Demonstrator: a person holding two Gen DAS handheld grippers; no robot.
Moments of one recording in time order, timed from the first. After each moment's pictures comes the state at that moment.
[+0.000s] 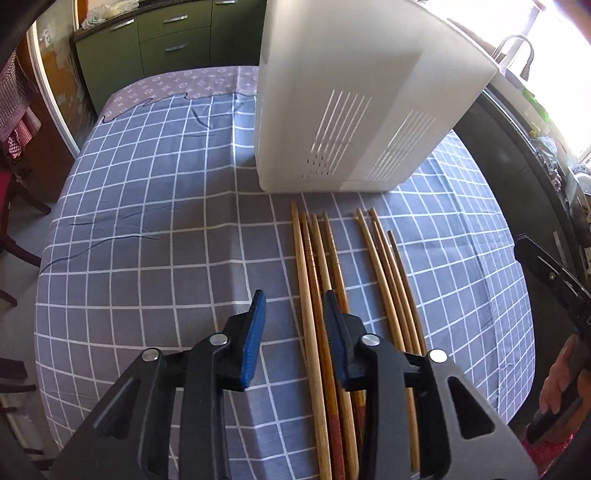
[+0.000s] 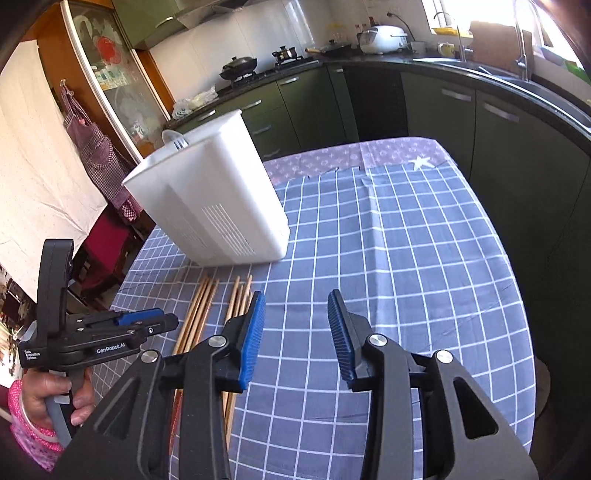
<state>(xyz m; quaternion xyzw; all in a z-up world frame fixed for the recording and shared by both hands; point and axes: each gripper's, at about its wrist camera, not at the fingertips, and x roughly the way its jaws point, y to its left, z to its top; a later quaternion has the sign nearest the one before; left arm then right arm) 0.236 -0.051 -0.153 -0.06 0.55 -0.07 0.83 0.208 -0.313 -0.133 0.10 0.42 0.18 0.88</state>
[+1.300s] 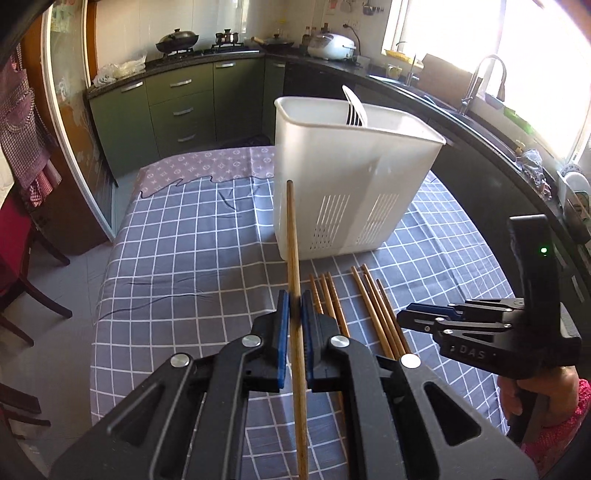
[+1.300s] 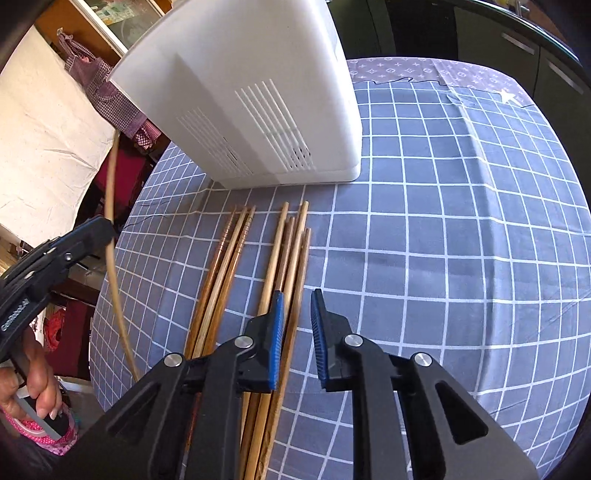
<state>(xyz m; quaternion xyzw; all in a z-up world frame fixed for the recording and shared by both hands) 0.210 -0.049 -0.091 -0.02 0.43 -0.07 0.90 0.247 -0.234 -0.179 0.06 0.55 0.24 0.80</state>
